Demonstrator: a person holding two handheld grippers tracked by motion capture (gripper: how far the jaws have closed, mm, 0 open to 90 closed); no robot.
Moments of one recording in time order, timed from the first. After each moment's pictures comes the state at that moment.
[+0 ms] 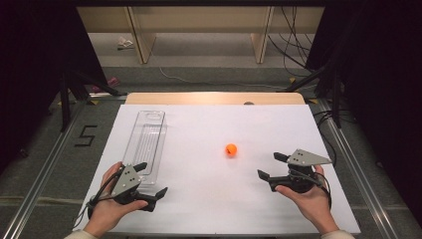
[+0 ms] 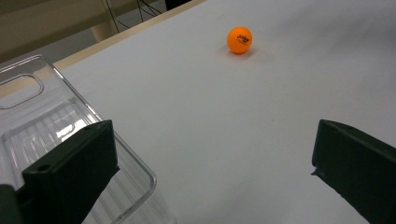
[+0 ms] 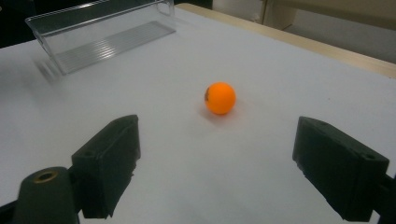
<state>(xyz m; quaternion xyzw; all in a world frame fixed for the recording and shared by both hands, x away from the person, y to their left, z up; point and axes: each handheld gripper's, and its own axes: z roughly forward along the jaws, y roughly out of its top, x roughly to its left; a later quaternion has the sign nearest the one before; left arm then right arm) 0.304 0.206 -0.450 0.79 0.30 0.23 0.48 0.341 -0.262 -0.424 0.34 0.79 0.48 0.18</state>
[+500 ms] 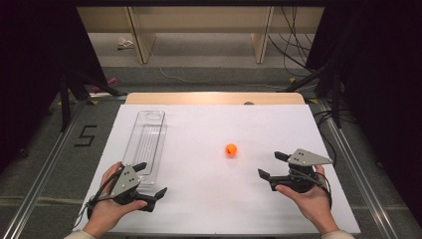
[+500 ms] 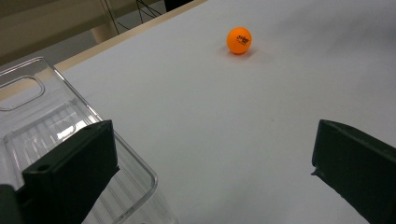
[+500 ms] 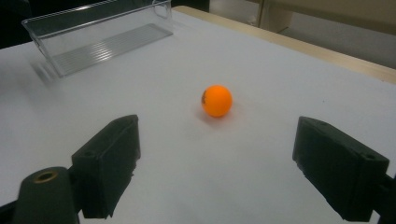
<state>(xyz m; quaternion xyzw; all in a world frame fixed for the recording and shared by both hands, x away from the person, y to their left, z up) 0.304 0.207 -0.449 0.79 0.30 0.23 0.48 0.340 -0.262 -0.422 0.34 0.79 0.48 0.19</state>
